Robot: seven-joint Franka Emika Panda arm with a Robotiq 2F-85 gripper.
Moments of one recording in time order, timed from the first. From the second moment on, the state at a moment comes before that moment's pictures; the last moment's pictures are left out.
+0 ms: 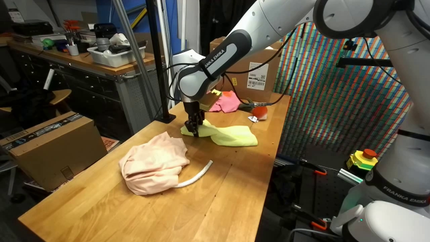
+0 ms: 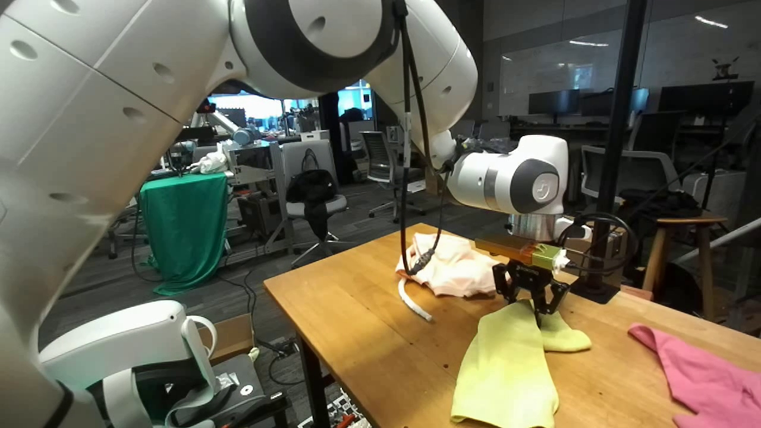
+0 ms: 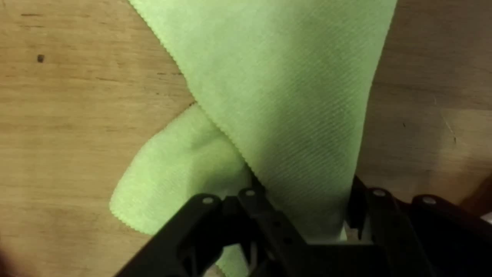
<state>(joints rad) 0.01 0.74 0.01 -1.58 -0.09 2.19 -0.08</state>
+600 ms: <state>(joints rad) 0.01 0.74 0.01 -1.57 -0.09 2.19 -0.08</state>
